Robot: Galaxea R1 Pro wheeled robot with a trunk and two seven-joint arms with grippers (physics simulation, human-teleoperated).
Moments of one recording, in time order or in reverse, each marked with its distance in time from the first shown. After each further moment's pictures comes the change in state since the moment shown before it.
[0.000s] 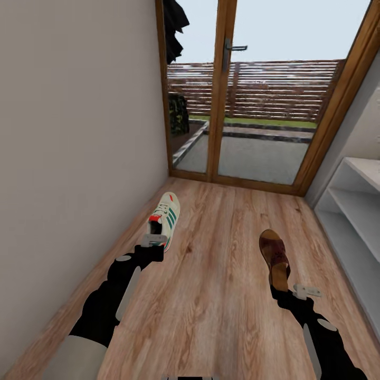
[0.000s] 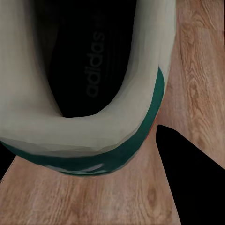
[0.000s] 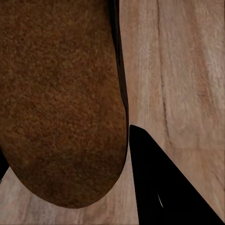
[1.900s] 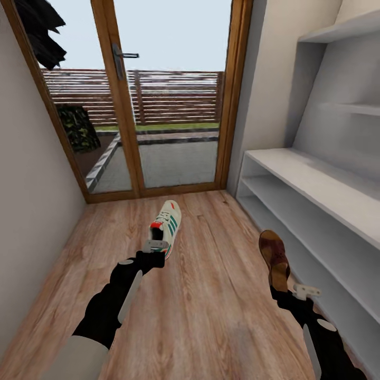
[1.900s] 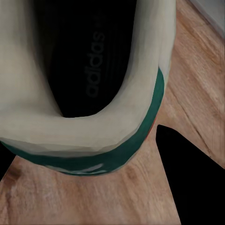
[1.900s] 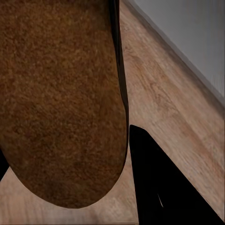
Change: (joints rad) left arm 0.002 -0.003 -0.001 0.069 0.002 -0.002 -0.004; right arm 0.000 0.000 0.001 0.005 -0.001 0.000 0.000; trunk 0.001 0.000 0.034
